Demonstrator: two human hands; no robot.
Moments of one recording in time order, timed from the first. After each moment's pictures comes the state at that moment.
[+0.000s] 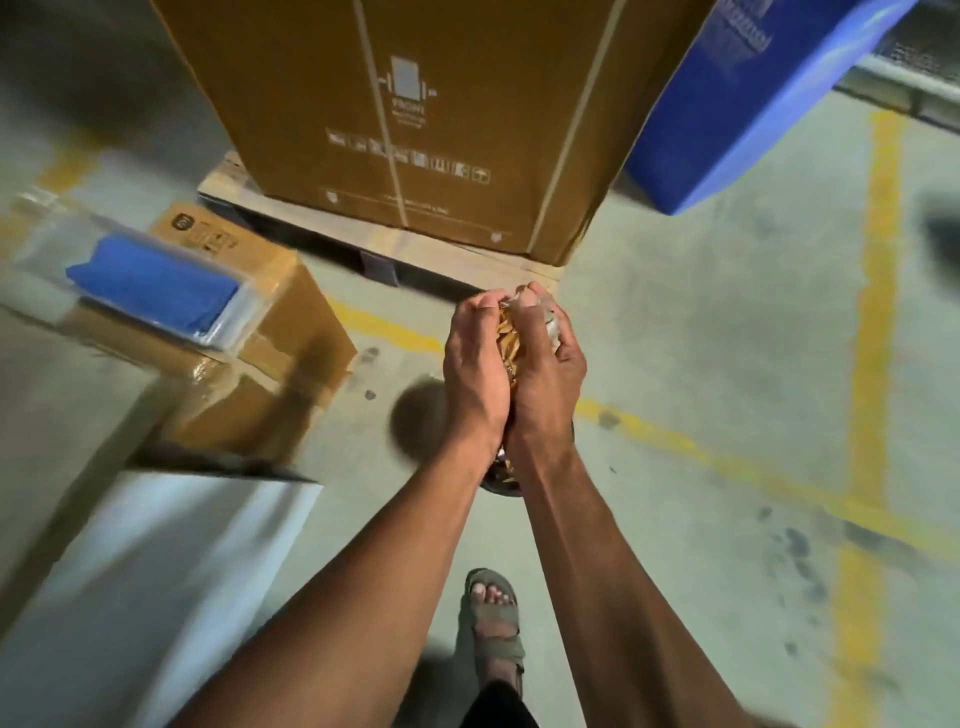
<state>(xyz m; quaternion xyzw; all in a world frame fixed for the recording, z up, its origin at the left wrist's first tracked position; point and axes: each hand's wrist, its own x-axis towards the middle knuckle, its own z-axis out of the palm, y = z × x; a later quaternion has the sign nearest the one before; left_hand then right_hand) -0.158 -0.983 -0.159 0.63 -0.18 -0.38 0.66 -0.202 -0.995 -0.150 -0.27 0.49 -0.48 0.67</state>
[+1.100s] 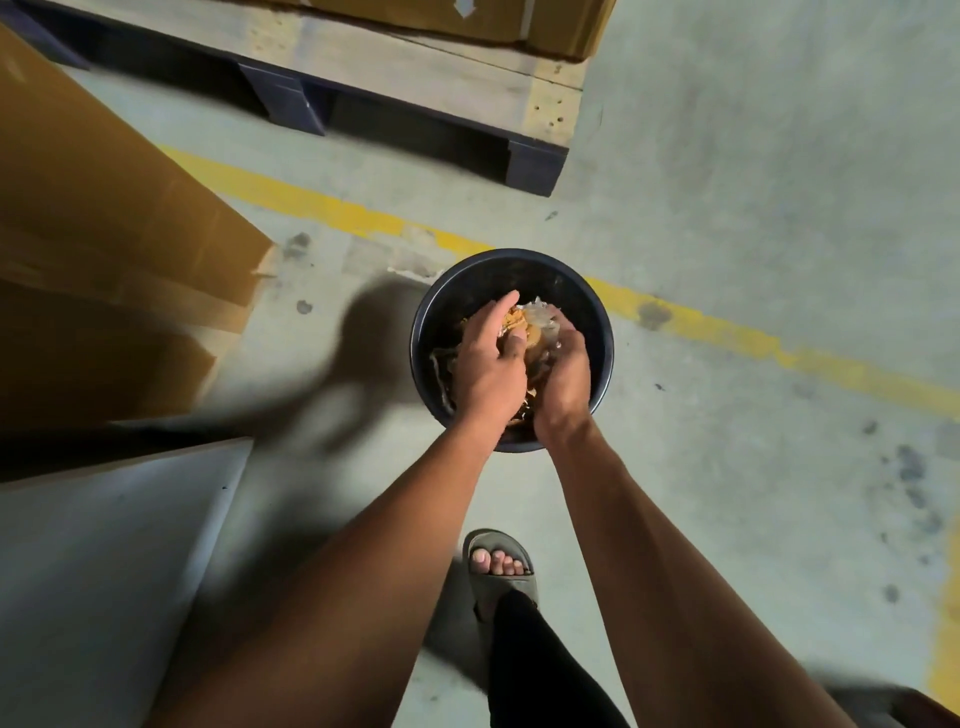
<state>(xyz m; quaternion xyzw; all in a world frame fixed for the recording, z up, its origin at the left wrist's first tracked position) -0.220 -1.001 -0.551 0.75 -0.24 -0.45 0.42 -0.291 -1.033 -0.551 -0.19 0.63 -0.32 0.68</state>
